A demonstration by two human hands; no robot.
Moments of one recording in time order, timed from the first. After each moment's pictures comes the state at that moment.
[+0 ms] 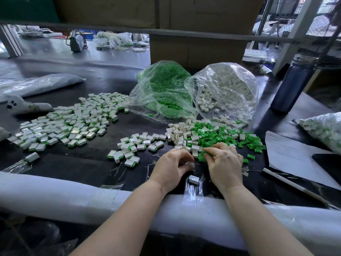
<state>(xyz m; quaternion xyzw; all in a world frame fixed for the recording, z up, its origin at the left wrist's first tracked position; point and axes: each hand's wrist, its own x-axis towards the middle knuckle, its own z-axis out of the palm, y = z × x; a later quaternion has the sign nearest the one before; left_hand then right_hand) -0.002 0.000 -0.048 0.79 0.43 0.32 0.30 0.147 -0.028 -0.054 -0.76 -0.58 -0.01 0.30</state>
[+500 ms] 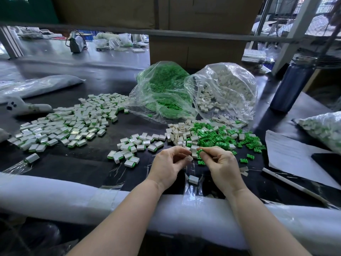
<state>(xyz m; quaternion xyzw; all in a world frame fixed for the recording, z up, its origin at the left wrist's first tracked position) -0.003 0.004 -0.049 0.69 0.42 0.39 0.44 0.144 -0.035 -0.049 -0.61 -0.57 0.19 0.51</state>
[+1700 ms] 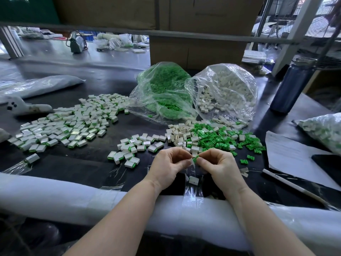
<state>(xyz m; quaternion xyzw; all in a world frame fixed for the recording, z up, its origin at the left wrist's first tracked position) -0.006 0.007 -0.051 0.66 0.36 0.40 0.52 0.144 -0.038 -0.045 -0.58 -0.53 0.34 0.52</state>
